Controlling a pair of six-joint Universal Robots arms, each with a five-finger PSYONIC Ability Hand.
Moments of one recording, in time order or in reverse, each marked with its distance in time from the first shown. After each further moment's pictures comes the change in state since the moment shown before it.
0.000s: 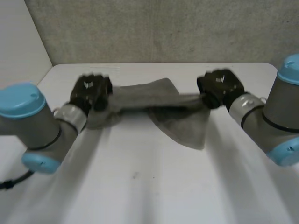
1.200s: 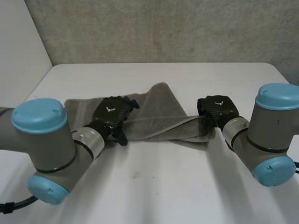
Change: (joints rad) left arm -0.165 0.032 -0.051 -0.135 -0.062 0.008; right arm 0.042 0.079 0.101 -0.074 0.137 0.215; left_hand -0.840 -0.864 -0.863 -0.866 -0.852; right_hand 0.002 0.003 0.000 0.000 0.006
